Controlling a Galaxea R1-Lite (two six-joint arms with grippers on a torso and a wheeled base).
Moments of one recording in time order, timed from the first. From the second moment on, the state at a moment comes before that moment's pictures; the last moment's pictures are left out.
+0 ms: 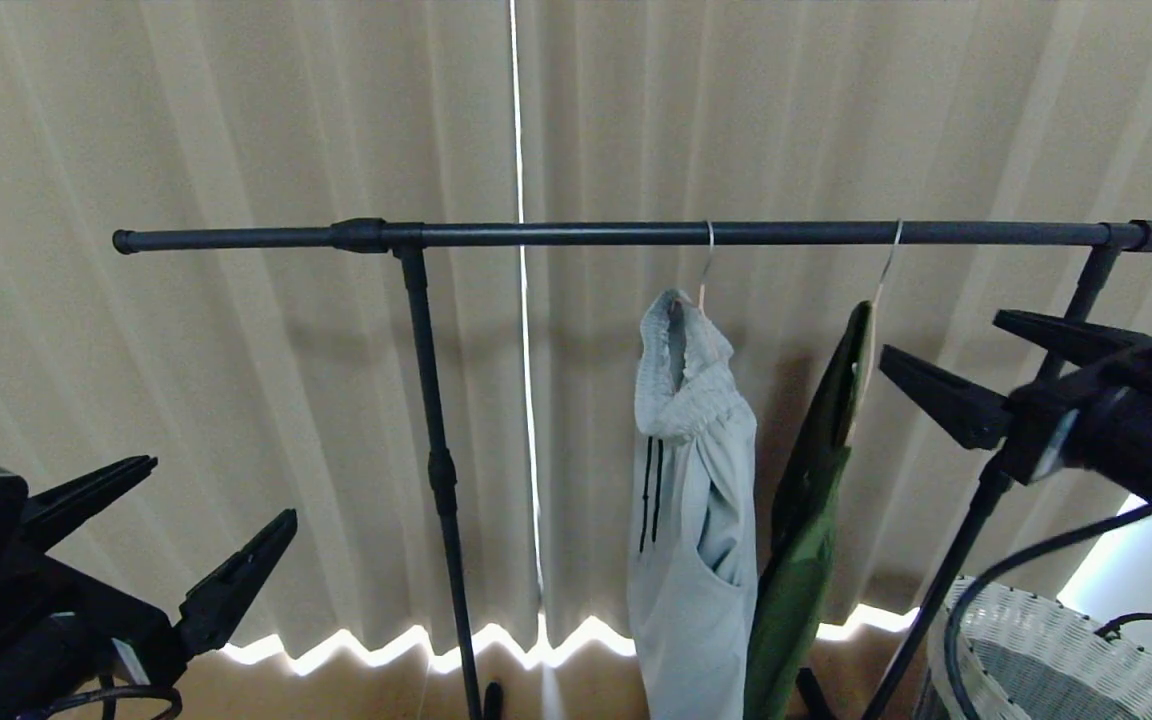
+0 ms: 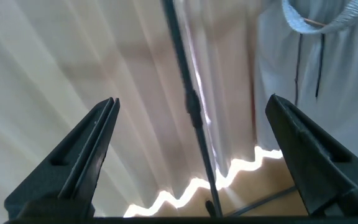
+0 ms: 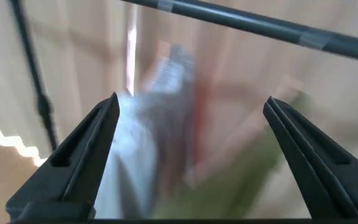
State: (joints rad) left arm -0.47 1.07 -0.15 -0.87 0.25 0.24; right arm 0.46 1.25 -0.56 -0.65 -0.15 -0.07
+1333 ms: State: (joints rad) left arm -0.10 0.14 0.00 -0.12 0.27 -0.02; right arm 0.10 0.19 -0.03 0.03 -0.18 0.07
